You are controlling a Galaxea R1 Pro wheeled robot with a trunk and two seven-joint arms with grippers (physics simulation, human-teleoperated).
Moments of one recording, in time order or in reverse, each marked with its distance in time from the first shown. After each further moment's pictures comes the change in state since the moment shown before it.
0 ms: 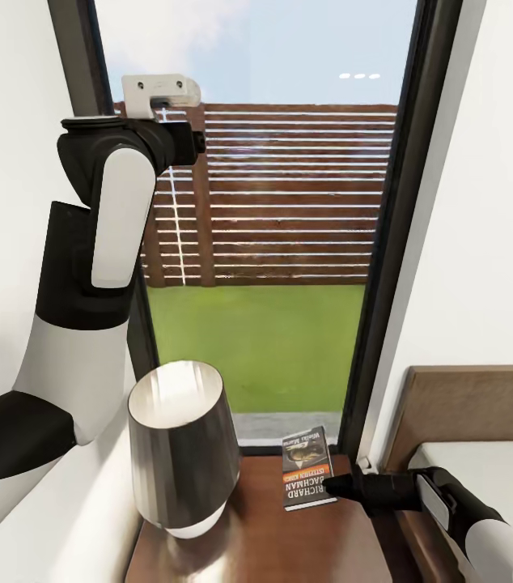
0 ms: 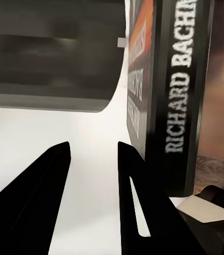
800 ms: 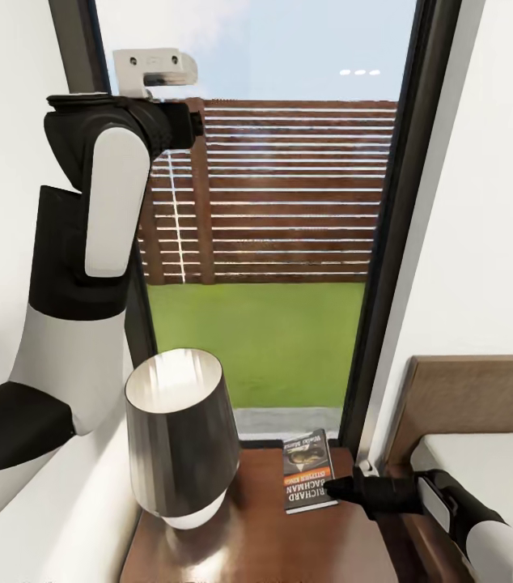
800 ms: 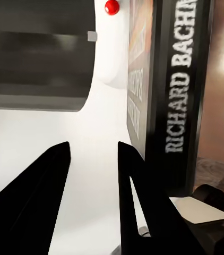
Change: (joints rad) left arm -0.041 0.000 -0.001 -0.001 0.000 0.000 0.000; right arm 0.000 -0.002 -0.001 0.019 0.000 0.000 0.000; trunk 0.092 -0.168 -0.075
